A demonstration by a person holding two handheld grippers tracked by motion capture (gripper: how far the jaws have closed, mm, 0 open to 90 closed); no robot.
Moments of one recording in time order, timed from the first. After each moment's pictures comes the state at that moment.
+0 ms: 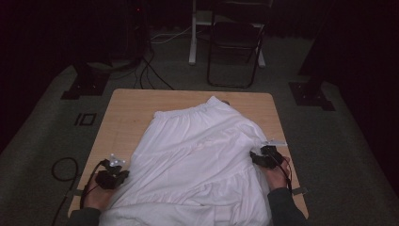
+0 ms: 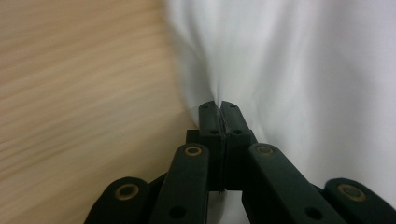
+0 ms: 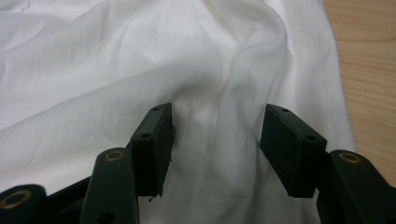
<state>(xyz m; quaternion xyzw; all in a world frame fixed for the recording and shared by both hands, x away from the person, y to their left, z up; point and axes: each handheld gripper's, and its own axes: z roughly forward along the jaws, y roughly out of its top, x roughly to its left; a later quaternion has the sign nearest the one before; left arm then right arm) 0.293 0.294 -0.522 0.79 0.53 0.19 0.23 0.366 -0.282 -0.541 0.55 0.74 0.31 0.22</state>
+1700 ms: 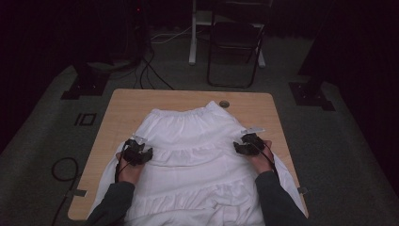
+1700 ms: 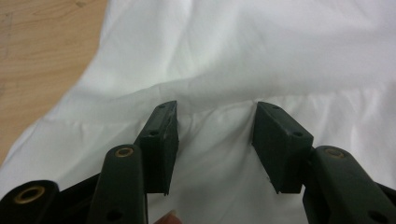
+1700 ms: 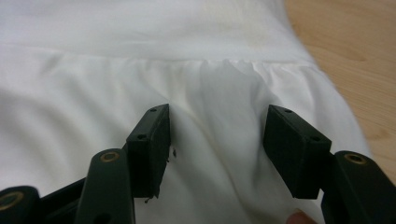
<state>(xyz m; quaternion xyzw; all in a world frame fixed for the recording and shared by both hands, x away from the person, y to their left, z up) 0.381 0.208 -0.537 0.75 0.54 0.26 0.28 0.418 -0.222 -0.532 0.48 0.80 0.29 0.23</state>
